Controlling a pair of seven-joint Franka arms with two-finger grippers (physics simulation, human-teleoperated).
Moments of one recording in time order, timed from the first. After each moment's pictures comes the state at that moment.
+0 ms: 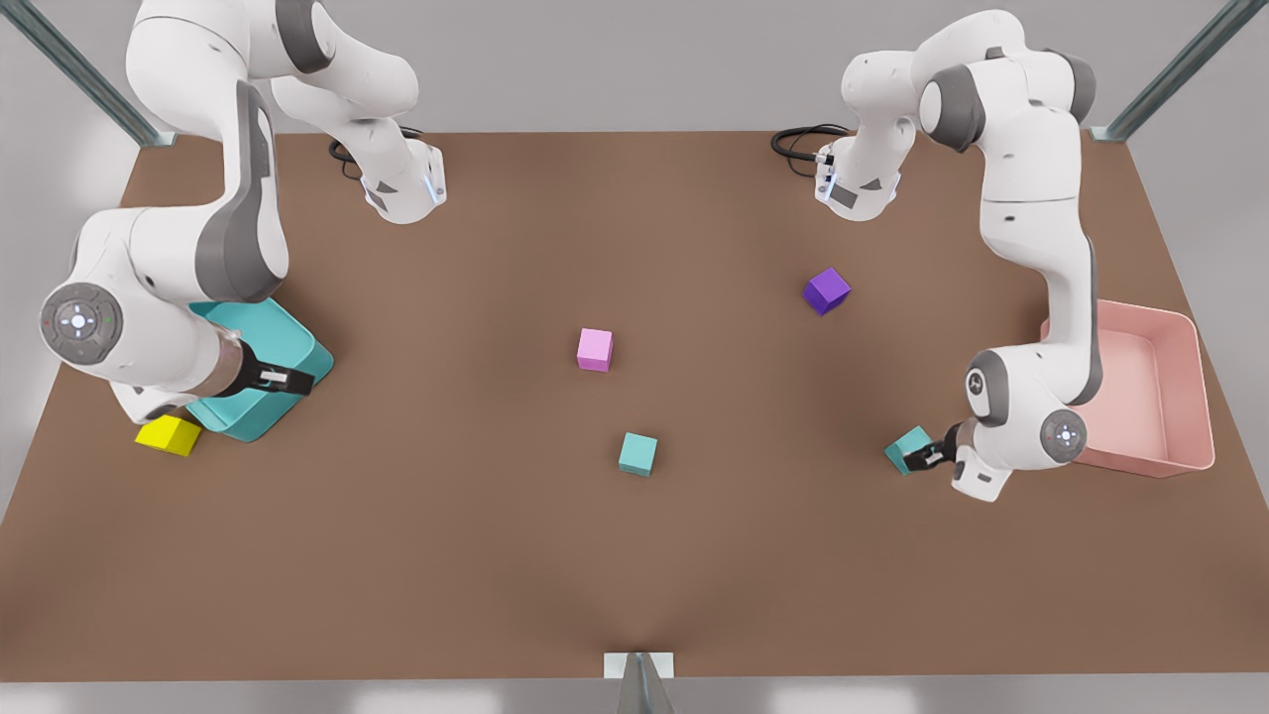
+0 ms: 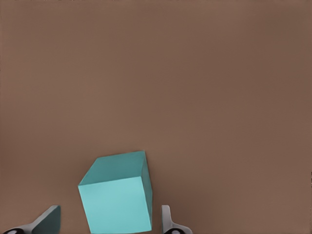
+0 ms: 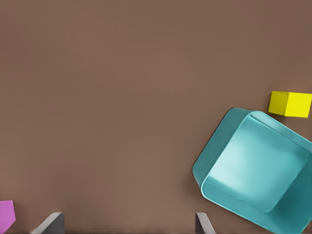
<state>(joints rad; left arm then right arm) -0.06 0.61 0.13 -1.68 -0.18 2.09 -0.27 0.07 0.34 0.00 -1.28 -0.04 1.41 0.22</state>
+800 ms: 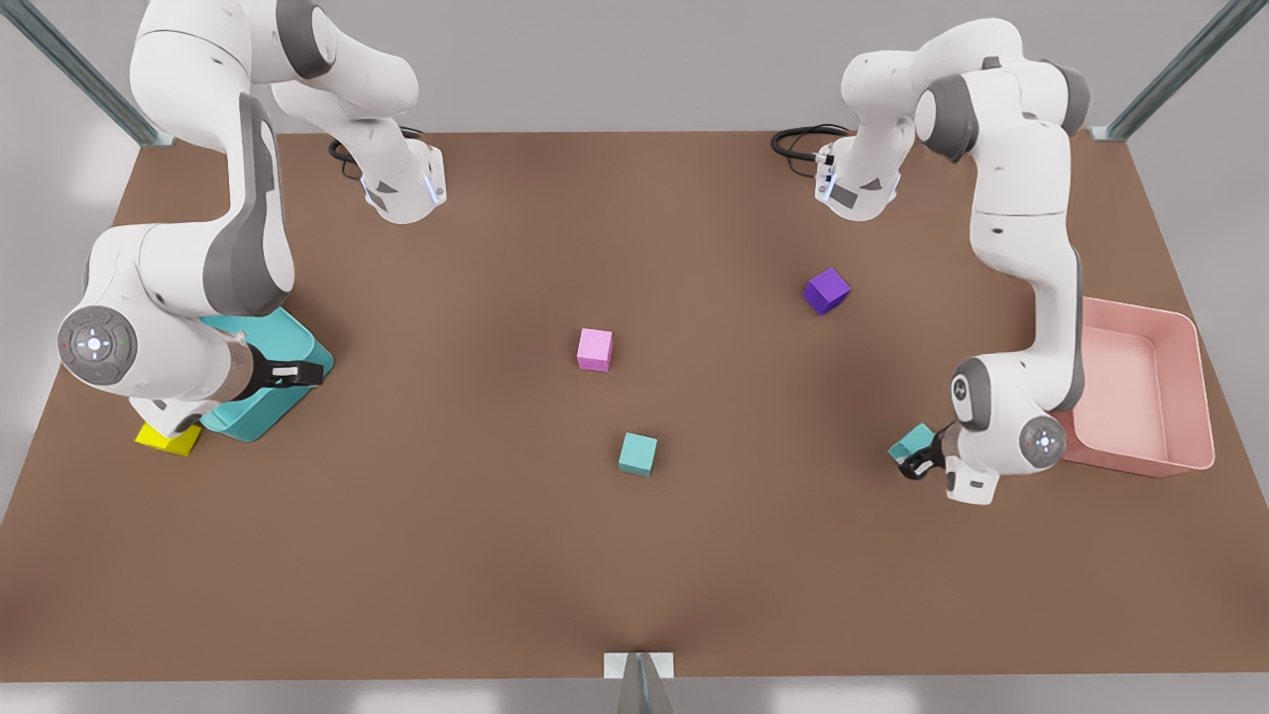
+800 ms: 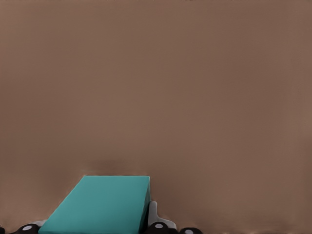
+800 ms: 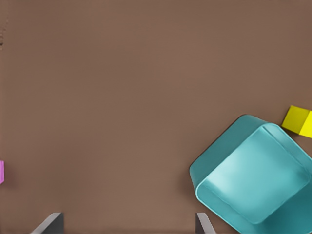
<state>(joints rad) -0.09 0.64 0.09 -1.66 -0.16 2.10 -0.50 0.06 0.36 0.00 -1.29 -0.02 1.39 0.03</state>
